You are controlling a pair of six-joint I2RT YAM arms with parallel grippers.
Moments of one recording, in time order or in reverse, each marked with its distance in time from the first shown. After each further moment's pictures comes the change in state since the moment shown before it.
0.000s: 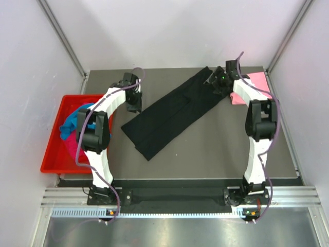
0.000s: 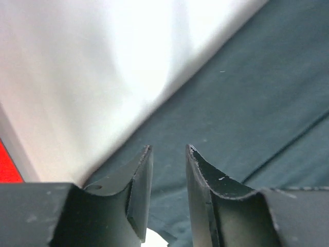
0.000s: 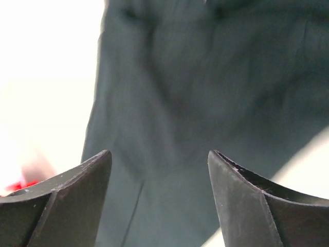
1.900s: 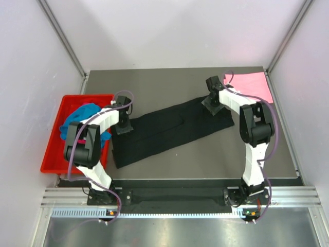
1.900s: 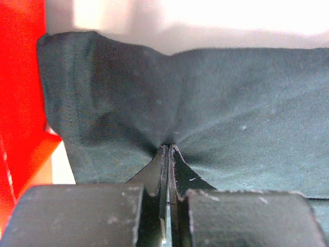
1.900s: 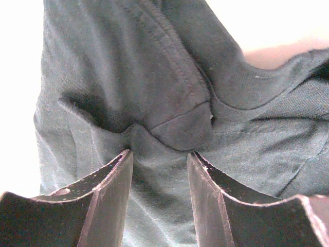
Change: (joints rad) left arm 0.027 -0.229 -0.488 0.086 -0.232 -0.271; right arm 0.190 -0.148 -0.295 -0.243 0.419 0.340
